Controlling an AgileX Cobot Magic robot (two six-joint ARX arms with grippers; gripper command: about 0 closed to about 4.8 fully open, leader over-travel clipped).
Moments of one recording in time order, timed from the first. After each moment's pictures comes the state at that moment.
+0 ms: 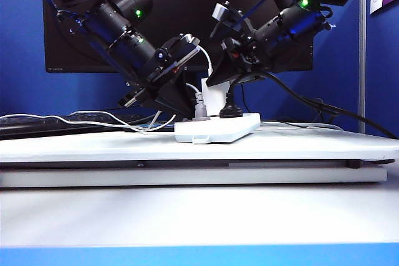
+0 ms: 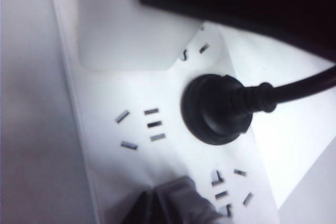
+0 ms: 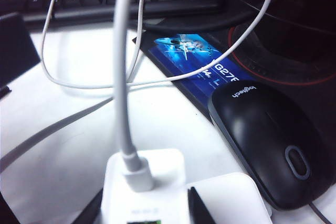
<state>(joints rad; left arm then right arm) -0.51 1.85 1.31 -0.29 0.46 -0.08 0.37 1.85 1.37 -0.02 -0.59 -0.23</state>
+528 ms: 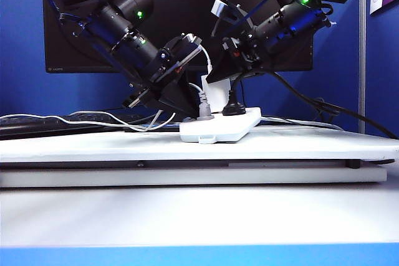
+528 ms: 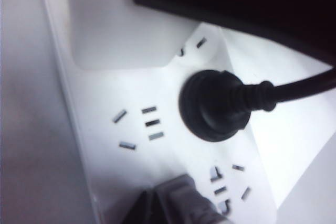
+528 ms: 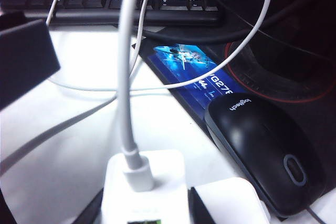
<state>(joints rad) -0.51 1.87 1.31 -0.27 0.48 -0.08 0.37 1.83 1.36 0.00 -0.58 -0.31</state>
